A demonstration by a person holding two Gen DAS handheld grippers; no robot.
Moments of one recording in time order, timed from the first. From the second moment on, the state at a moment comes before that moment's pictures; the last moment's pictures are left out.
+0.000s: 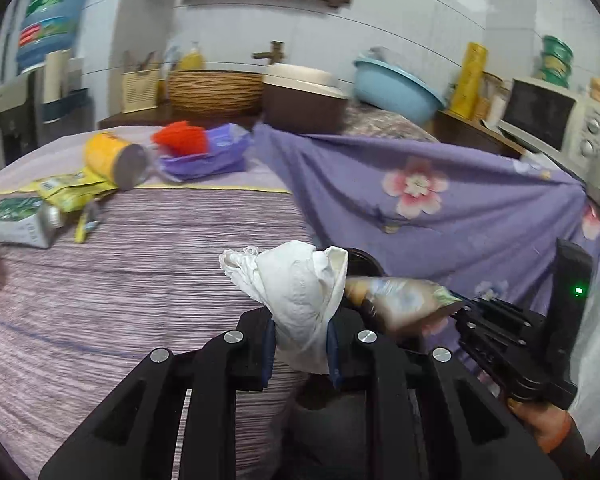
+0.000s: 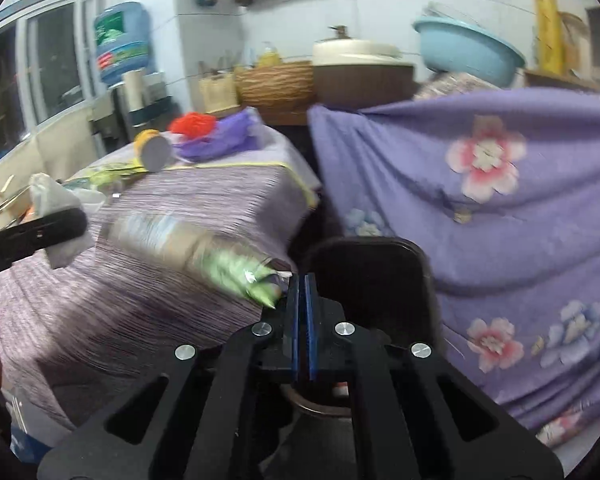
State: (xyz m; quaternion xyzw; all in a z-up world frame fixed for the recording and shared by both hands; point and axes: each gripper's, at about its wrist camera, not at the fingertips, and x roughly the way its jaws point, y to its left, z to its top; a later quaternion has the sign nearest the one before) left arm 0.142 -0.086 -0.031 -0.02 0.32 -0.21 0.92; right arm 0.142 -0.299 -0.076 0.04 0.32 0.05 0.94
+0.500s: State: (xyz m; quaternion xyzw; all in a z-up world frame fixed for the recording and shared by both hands) left arm 0.164 -0.155 -0.068 0.02 0.35 -0.25 0.90; right arm 0.201 -0.360 -0.171 0.10 0.41 0.00 0.91
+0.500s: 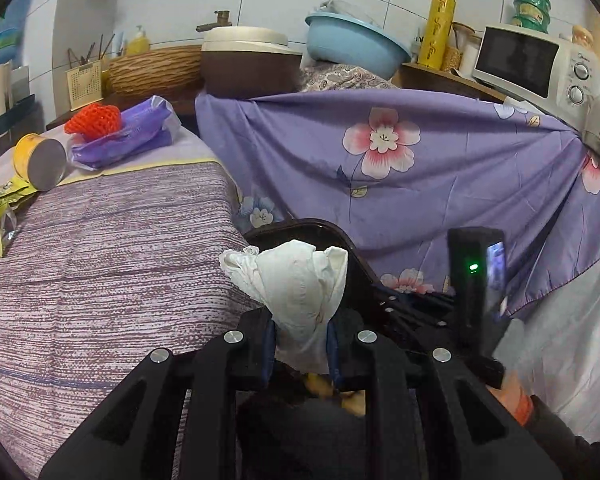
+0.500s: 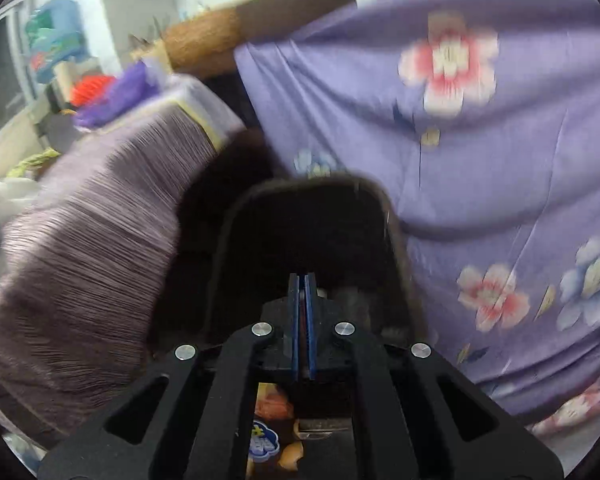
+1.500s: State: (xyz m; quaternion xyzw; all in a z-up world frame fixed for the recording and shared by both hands) left arm 0.176 -0.205 -0.098 0.06 0.39 -0.31 0.86; right arm 0.090 -0.359 -0.180 0.09 0.37 -0.03 0.92
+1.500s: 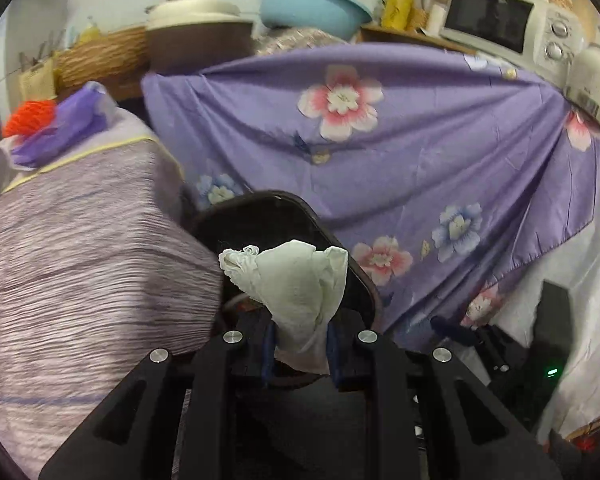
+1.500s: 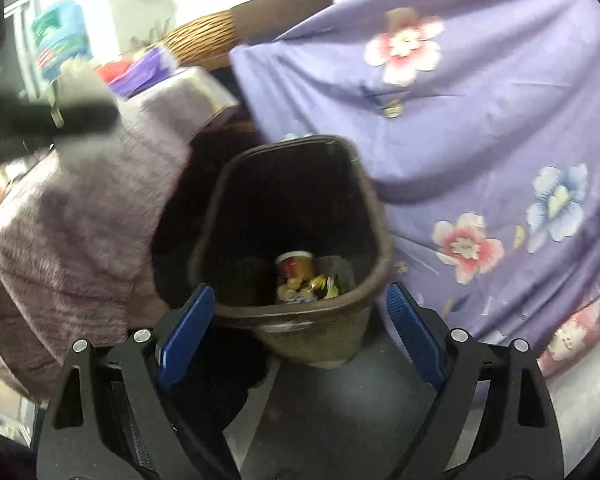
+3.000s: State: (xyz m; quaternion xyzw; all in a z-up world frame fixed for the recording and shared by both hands) left arm 0.127 0.047 -0.032 0.01 0.31 -0.03 0.95; right arm 0.178 -0.162 -0.068 -0.05 0.34 0.18 0.92
